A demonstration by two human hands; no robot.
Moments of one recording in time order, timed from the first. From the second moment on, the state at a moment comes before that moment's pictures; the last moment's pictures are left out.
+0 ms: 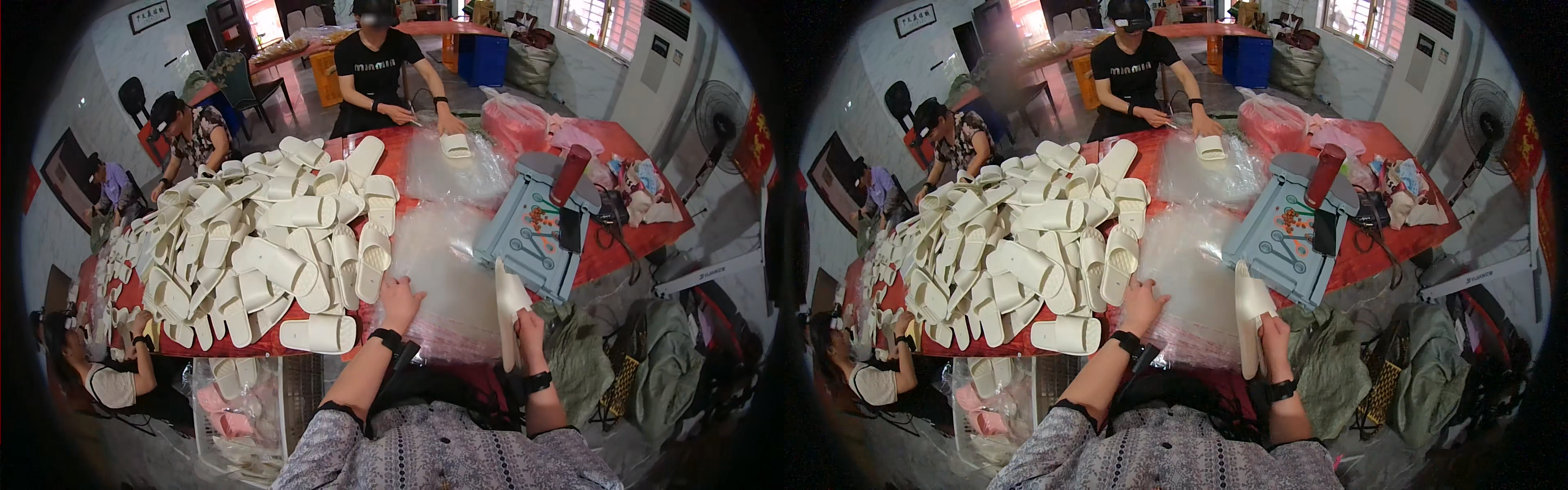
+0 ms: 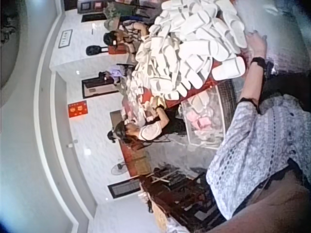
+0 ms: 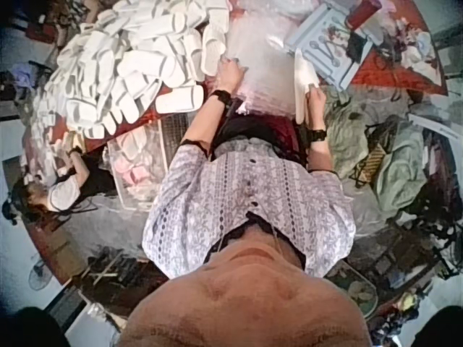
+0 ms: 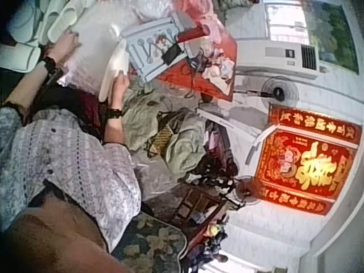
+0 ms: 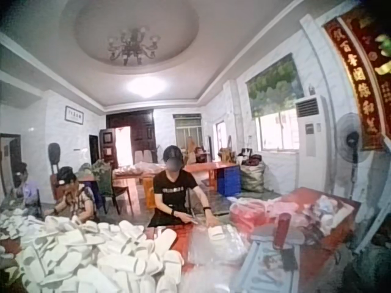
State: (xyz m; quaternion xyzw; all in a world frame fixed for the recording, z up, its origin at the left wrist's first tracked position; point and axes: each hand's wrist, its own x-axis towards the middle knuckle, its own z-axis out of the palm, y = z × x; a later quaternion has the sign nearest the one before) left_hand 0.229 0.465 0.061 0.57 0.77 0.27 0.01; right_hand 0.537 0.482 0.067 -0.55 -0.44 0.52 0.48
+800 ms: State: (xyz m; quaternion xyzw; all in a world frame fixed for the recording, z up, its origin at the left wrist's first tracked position) left_hand 0.252 0.452 0.136 0.61 0.67 0.40 0.13; right_hand 0.536 0.473 0.047 -0.55 -0.53 0.44 0.46
